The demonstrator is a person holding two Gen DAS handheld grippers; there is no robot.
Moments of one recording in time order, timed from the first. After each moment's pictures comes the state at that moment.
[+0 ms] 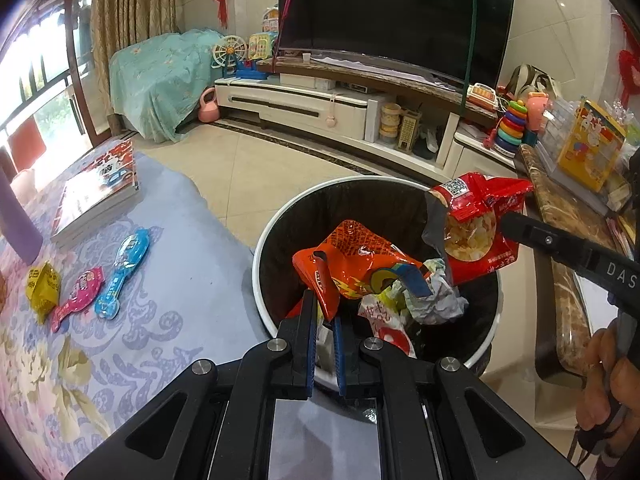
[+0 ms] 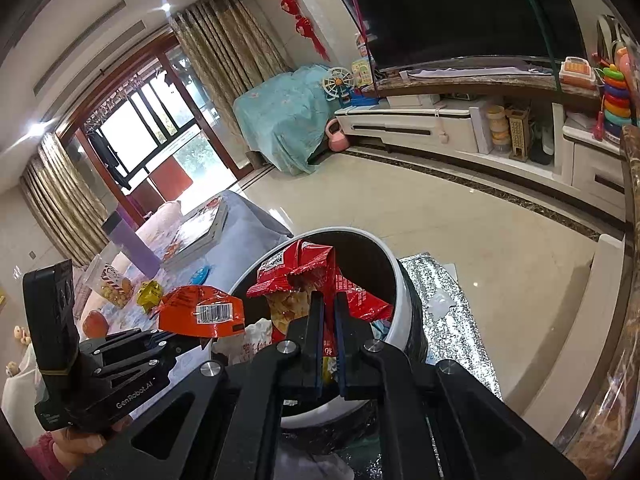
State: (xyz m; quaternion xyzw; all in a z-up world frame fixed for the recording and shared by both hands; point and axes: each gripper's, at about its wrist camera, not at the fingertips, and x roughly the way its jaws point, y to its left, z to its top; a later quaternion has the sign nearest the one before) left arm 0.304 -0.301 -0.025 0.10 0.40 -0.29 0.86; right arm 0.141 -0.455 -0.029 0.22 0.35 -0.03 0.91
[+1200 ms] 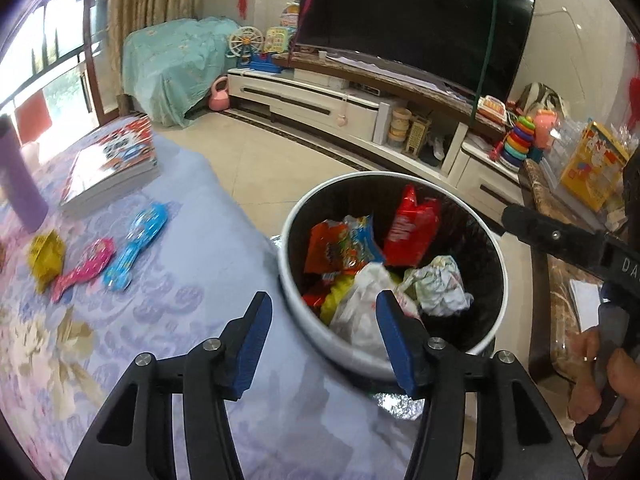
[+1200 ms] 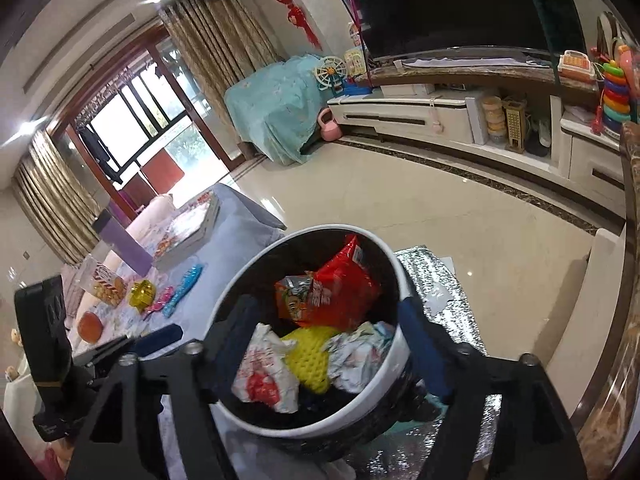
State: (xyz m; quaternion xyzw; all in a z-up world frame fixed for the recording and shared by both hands) left arm 0.300 -0.262 -0.029 0.05 0.41 -0.28 0.87; right arm 0.148 -0.451 -0.025 0.22 0.36 -0.03 0.90
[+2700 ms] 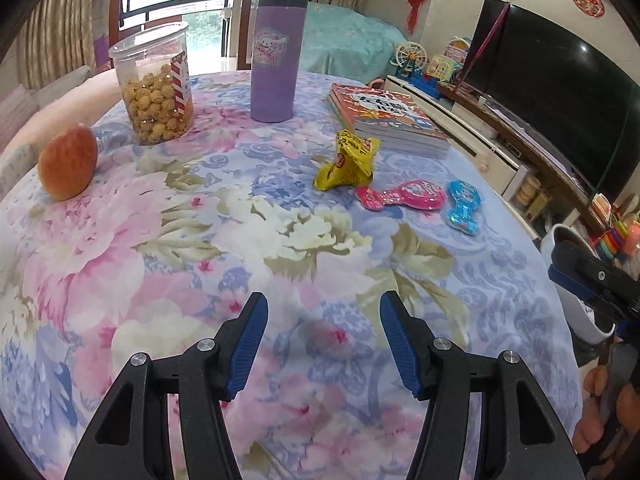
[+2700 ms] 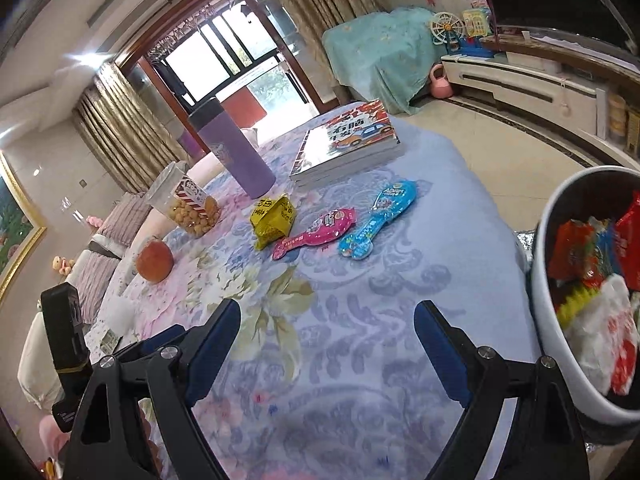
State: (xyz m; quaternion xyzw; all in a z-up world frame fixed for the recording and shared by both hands) left arm 0.303 -0.008 -0.053 -0.07 0.43 -0.09 0.90; right arm 0.234 -0.227 -0.060 0.19 0.42 0.13 0.88
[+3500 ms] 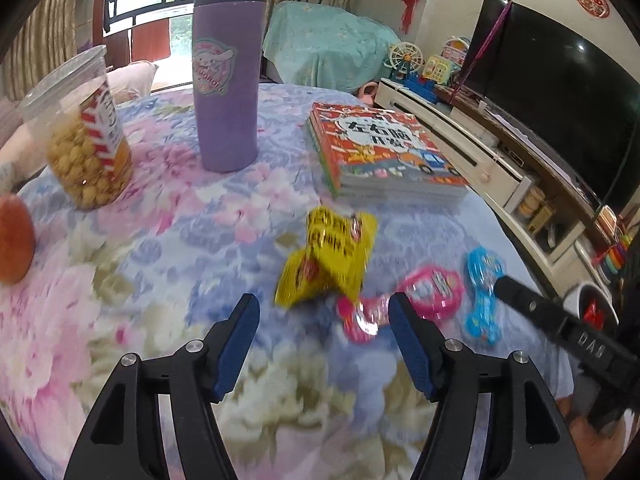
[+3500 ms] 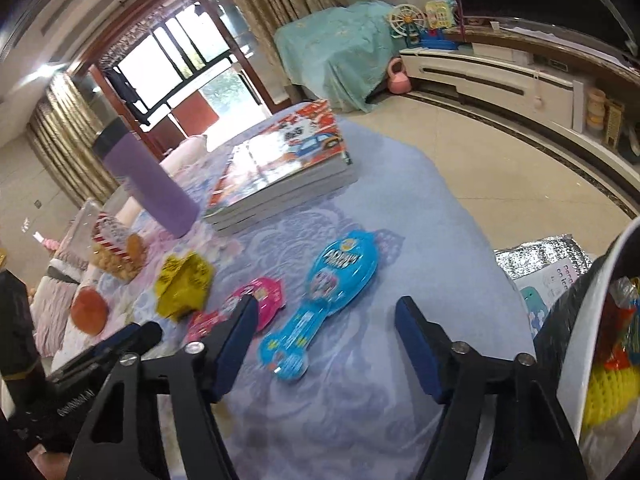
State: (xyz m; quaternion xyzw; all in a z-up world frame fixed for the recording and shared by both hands) left arm 0.432 -0.045 -0.071 -0.06 0.43 -0.10 0.90; right arm 0.329 -0.244 -0.101 0.19 0.44 0.04 0.88
